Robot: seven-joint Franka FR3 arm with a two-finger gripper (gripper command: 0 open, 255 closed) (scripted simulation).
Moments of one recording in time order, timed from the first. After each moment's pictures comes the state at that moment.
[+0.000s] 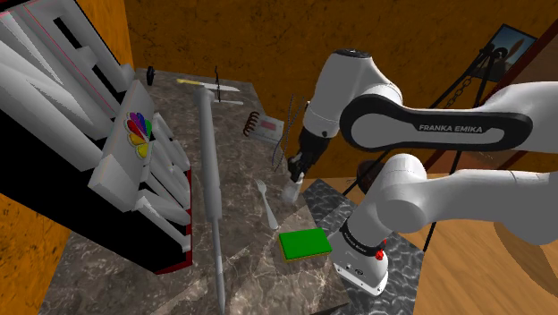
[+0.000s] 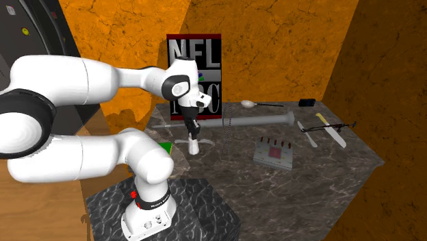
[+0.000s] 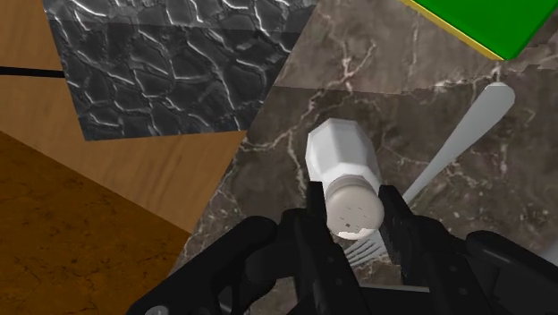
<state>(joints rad) 0.16 -1.01 0.21 -2.94 0.16 1.93 0.34</state>
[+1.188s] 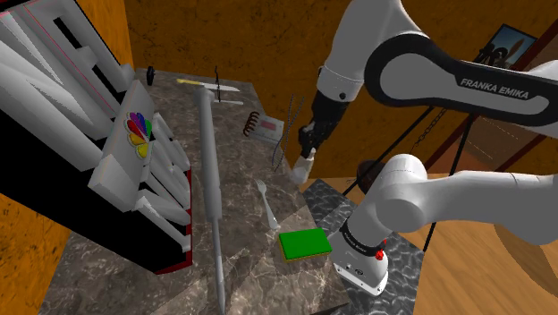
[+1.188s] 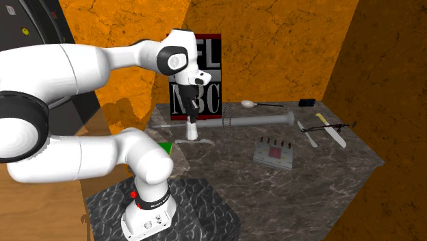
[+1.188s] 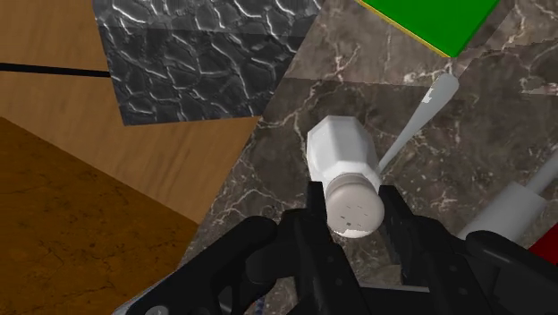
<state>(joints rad) 0.14 -1.03 0.17 -2.72 0.12 1.69 0.33</state>
